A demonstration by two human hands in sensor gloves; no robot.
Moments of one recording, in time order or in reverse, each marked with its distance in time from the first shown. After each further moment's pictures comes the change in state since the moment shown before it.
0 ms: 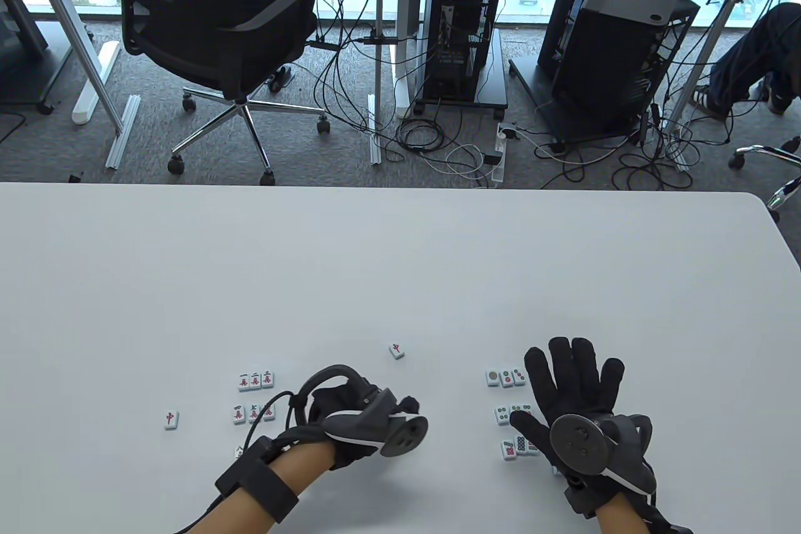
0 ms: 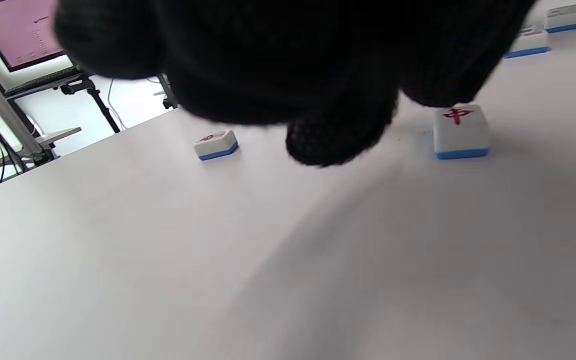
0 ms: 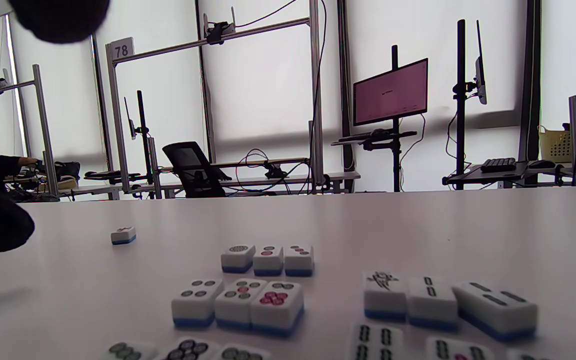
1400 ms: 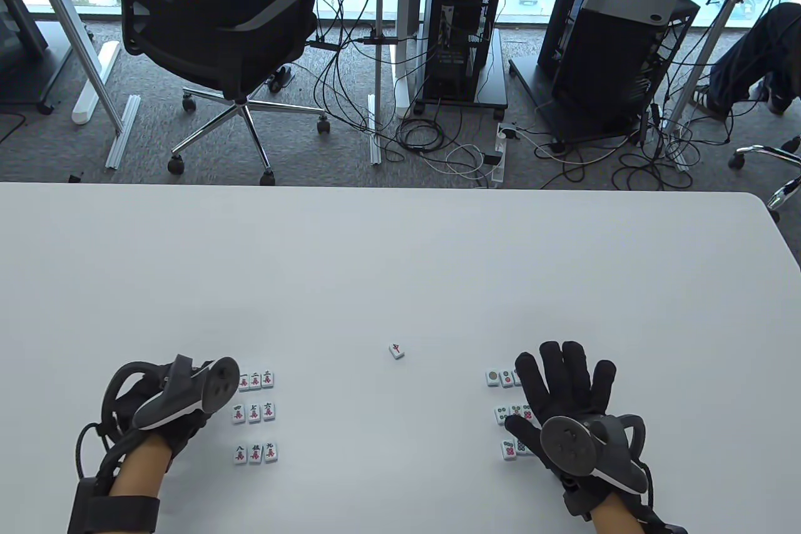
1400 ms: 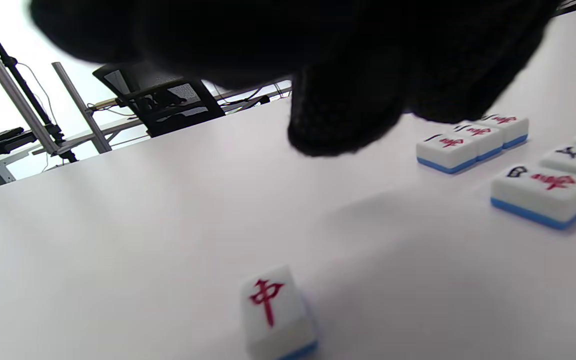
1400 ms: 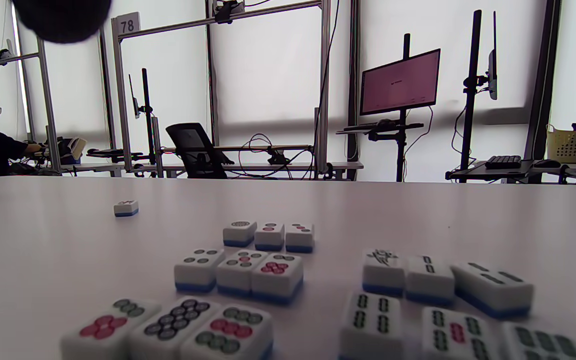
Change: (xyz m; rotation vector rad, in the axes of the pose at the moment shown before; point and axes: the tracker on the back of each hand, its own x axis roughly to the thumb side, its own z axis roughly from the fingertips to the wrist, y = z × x) left_hand -0.171 -0.084 0.192 -0.199 0.729 0.206; right_hand 0.010 0.004 -0.001 0.051 -0.017 0.048
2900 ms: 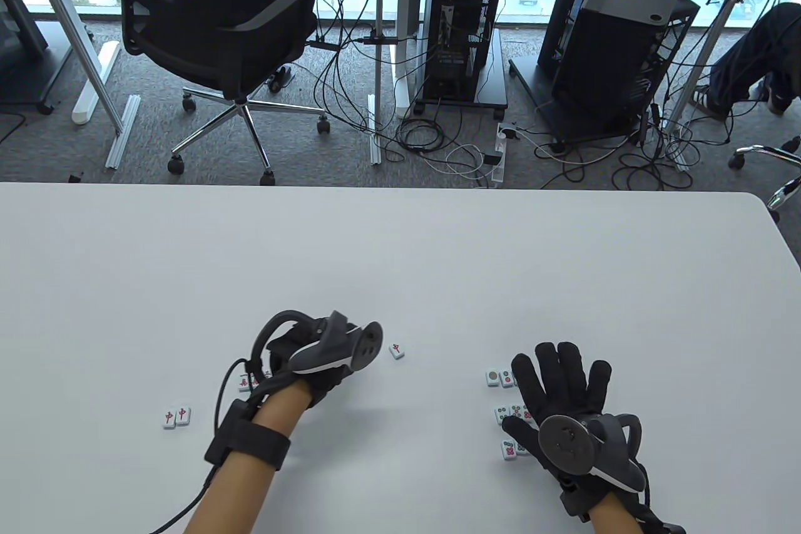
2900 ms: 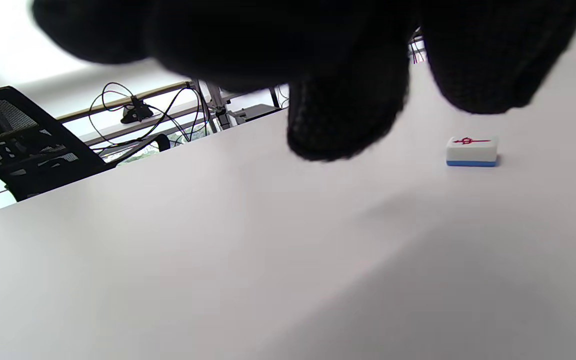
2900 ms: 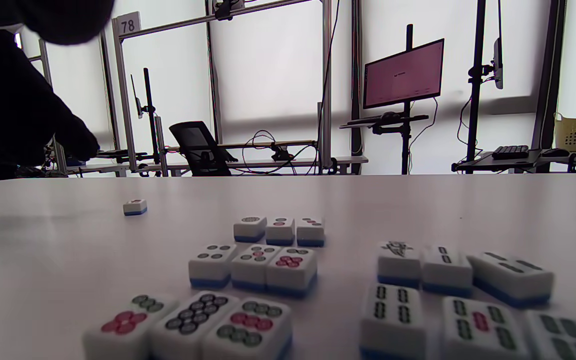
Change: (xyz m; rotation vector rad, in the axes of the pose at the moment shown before) left_hand 0.188 0.085 -0.090 0.098 -0.237 -0.027; right_hand 0.000 0.002 -0.001 0.010 -0.006 -0.027
